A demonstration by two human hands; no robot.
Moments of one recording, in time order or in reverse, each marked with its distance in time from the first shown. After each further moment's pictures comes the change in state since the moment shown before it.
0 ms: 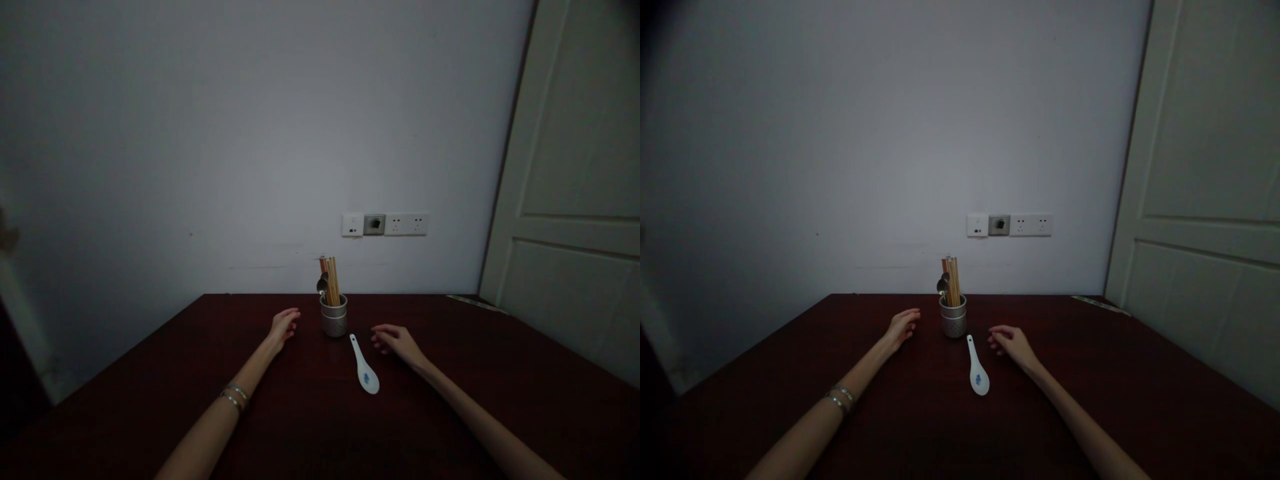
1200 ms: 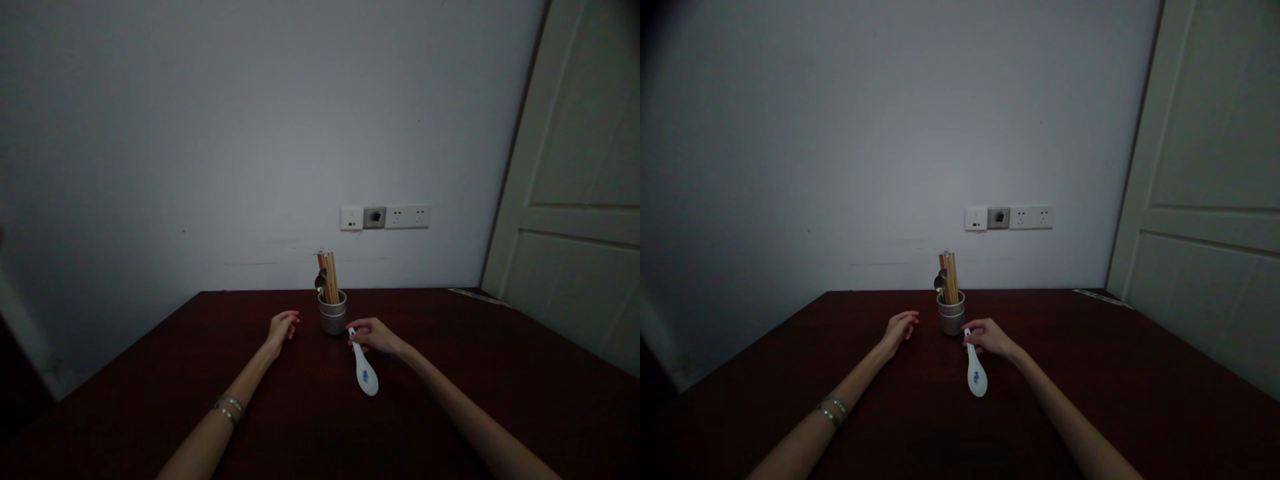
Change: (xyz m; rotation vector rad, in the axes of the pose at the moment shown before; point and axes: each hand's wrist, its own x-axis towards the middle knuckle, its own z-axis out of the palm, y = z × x) left_hand 0.002 -0.016 0.001 0.052 -0.021 0.121; right_hand 0.015 -0.022 0.039 -0.003 -0.367 0.118
